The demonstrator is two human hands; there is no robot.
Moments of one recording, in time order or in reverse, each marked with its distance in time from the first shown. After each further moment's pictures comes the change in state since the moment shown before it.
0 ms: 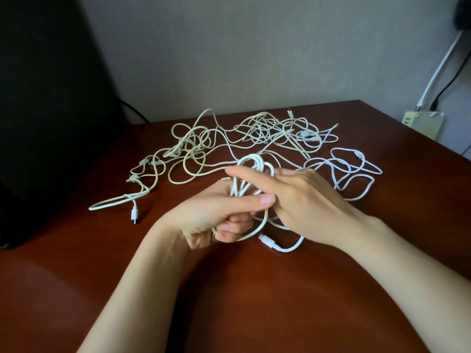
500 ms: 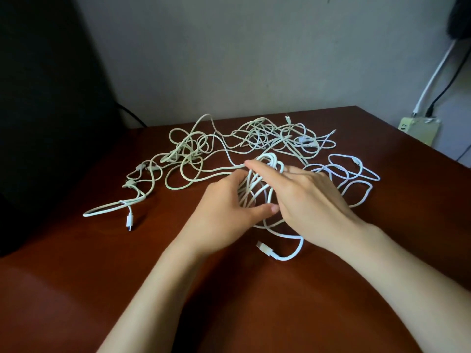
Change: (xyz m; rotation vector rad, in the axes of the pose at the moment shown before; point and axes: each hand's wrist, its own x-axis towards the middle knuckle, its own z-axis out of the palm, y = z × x) left_hand 0.016 -0.009 0.009 0.723 0.521 0.258; right_hand 0.000 -0.001 -0.003 -0.167 0.014 0.158
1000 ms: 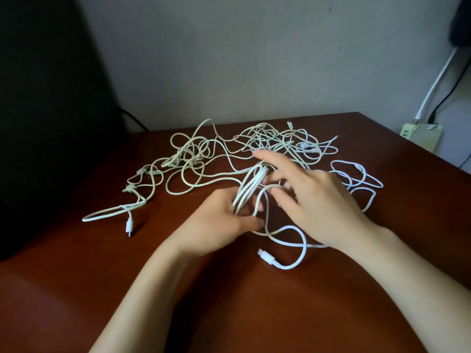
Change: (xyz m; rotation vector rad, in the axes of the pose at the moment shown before) left_hand 0.004 -0.010 -0.007 -0.257 -0.233 -0.122; right_hand 0.000 0.011 -0.002 0.156 0.057 0.104
